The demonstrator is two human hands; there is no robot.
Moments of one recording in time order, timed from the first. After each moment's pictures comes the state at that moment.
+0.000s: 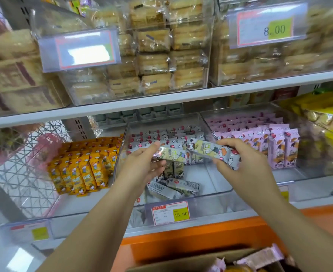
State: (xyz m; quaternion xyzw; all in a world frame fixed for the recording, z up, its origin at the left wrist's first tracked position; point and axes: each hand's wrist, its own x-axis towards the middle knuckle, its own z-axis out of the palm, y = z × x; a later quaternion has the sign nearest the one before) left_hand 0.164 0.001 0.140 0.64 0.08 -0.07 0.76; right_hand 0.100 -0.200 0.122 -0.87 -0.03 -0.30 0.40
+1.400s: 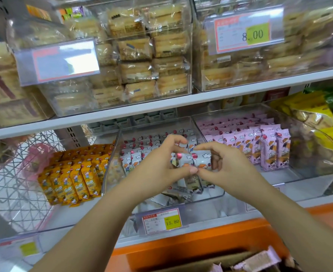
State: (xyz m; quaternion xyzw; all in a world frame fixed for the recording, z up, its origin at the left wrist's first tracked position) left_hand 0.147 -0.030 0.168 0.89 -0.30 -0.04 0.35; right_hand 0.113 -0.207 0.137 -0.86 -0.11 -0.16 0.46
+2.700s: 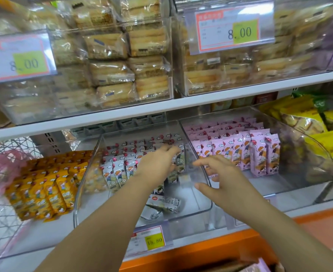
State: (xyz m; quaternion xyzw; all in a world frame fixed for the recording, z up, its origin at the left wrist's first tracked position) left_hand 0.244 -0.078 0.108 0.96 -0.28 0.06 0.03; right_hand 0.121 -0.236 0.108 -0.91 -0.08 -0.12 0.40
